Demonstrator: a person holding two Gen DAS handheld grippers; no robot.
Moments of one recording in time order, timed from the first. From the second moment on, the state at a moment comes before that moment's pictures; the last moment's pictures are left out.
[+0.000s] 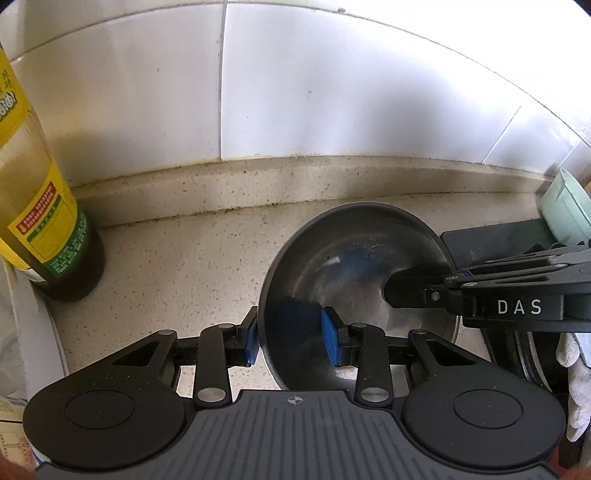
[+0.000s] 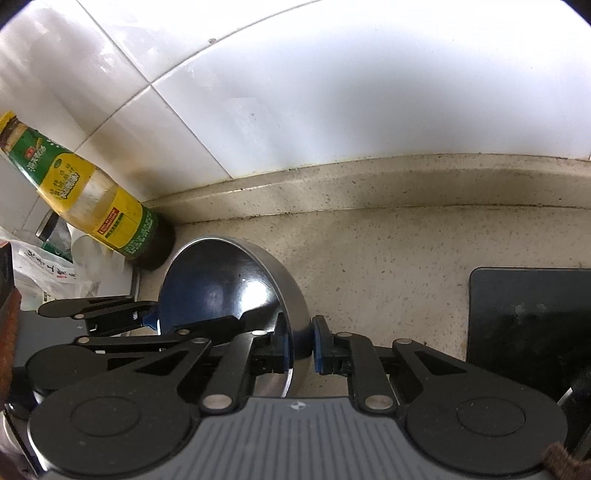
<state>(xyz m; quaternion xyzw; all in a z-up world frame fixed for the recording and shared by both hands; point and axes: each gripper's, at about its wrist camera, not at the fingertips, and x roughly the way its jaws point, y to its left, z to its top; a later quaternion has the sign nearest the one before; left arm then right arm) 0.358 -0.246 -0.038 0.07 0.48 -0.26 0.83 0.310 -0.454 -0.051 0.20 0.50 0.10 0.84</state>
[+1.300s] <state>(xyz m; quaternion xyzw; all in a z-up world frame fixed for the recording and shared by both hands) 0.253 -0.193 0.062 0.06 0.38 -0.26 0.89 0.222 -0.412 0.064 0.16 0.43 0.12 0.88</state>
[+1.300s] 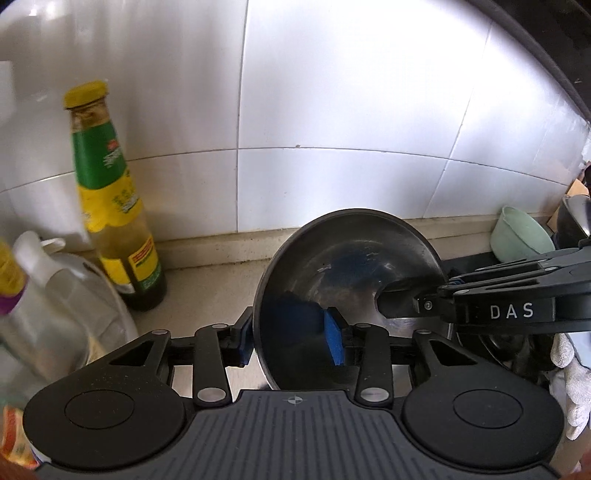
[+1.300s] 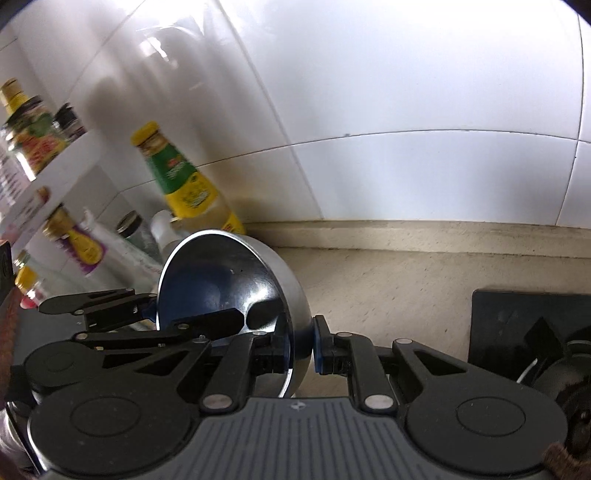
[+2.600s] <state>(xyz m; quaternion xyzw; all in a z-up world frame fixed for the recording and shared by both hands) 0.222 -0.157 0.015 0.05 0.41 -0.20 0.89 0.194 -0.375 0.017 0.13 0.50 0.13 0.85</state>
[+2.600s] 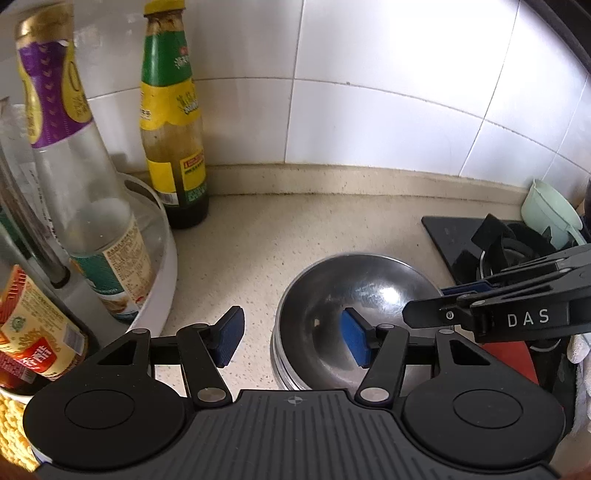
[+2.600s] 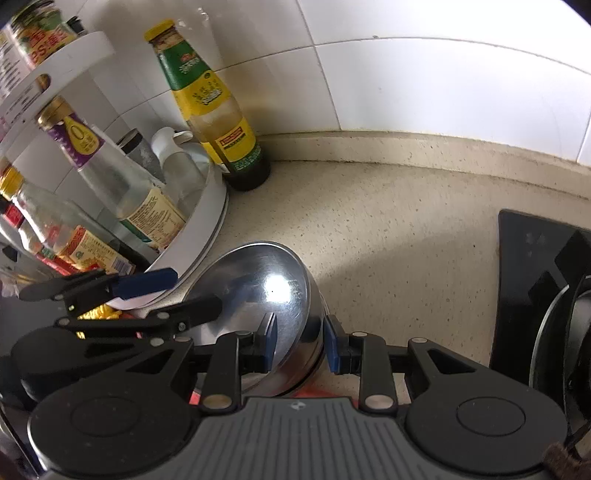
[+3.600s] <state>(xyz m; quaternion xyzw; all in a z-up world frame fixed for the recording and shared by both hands) 0.150 -0.154 0.027 0.13 0.30 -0.16 0.93 0.135 -0.319 0.056 -0.15 0.34 0.03 0.93</state>
